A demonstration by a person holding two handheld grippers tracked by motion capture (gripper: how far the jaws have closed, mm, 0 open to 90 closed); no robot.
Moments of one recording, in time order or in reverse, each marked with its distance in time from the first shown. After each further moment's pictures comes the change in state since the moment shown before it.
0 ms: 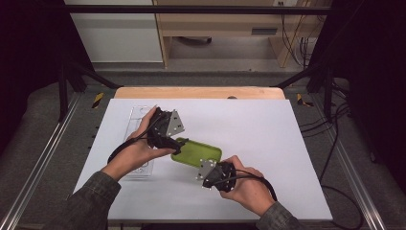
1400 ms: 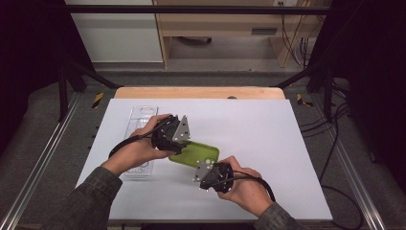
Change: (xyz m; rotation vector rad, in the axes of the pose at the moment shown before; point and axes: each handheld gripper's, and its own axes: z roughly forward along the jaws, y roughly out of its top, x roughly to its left) left arm -0.008 0.012 0.002 0.057 -0.137 0.181; right arm 0.004 0.007 0.000 -0.009 -0.024 -0.027
